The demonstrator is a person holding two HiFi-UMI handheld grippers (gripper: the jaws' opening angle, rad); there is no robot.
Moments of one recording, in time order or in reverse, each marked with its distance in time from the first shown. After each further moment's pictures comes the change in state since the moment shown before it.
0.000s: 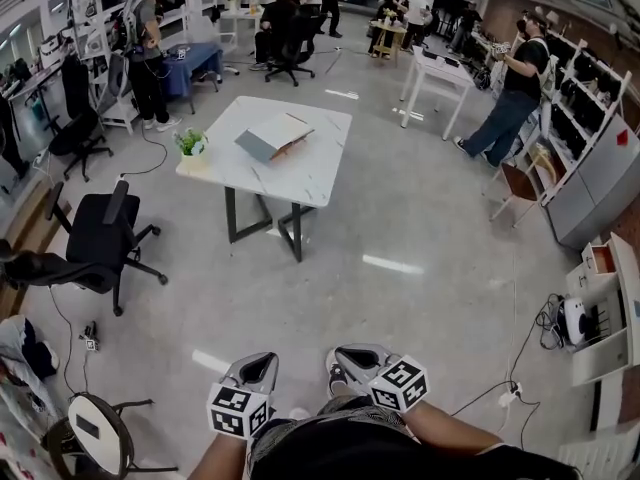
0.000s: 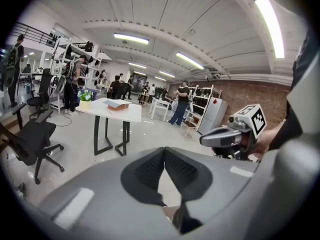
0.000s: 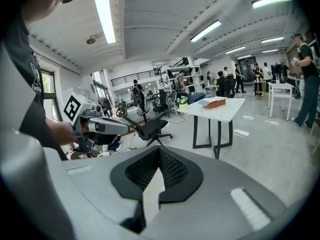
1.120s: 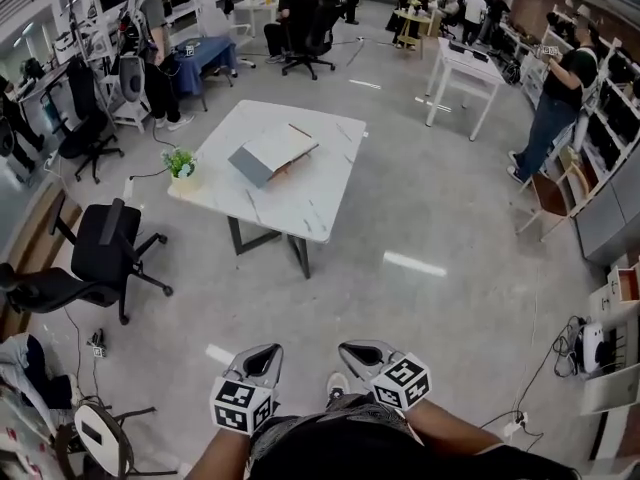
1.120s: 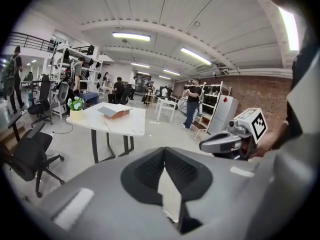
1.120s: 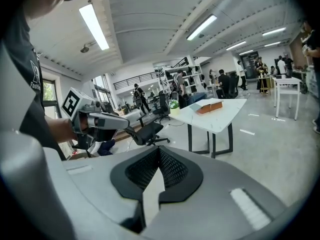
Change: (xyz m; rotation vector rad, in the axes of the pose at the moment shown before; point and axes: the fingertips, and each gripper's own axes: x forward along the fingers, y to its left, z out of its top) left arm 0.161 0.034 0.111 0.022 0.011 0.082; right arm 0.053 -0.179 0.068 0.014 -0.012 0.067
